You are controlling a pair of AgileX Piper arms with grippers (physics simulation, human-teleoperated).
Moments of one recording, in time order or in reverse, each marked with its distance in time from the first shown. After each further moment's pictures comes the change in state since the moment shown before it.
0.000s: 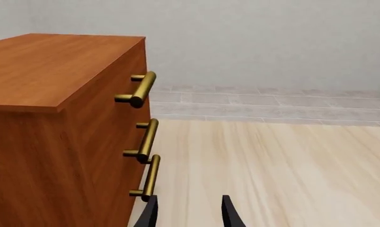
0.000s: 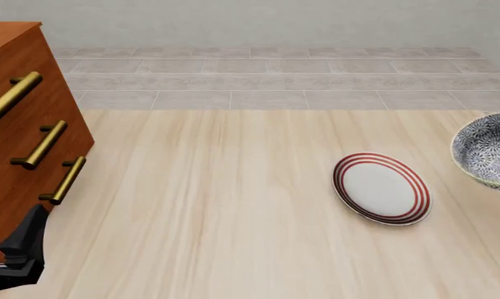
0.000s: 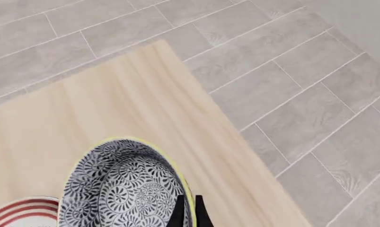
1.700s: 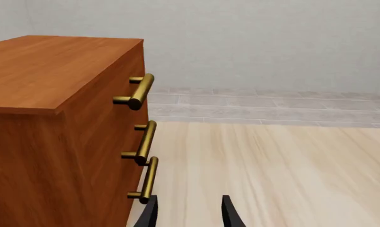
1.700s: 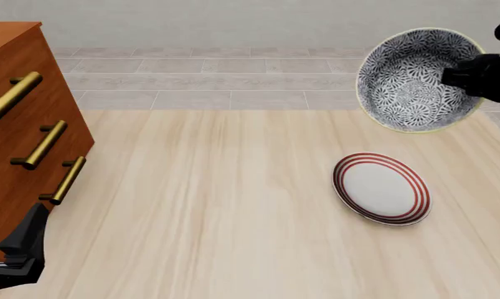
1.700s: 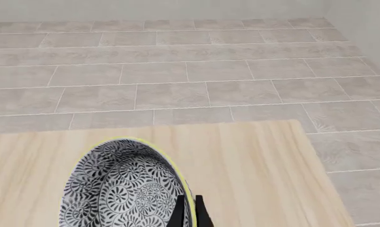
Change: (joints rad) left arm -0.008 0.008 0.000 -0.017 -0.005; right arm 0.538 -0.297 -0.101 0.168 0.052
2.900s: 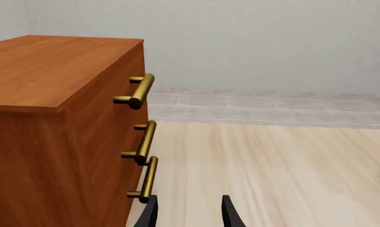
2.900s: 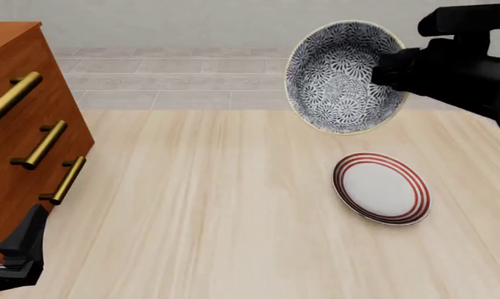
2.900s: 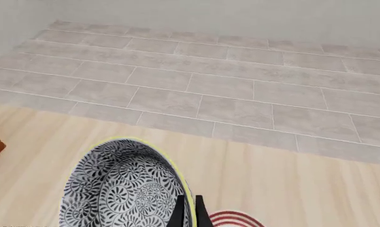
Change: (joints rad) left arm -0.001 -0.026 0.000 0.023 -0.004; right arm 0.309 0.041 -0.022 -0.076 0.046
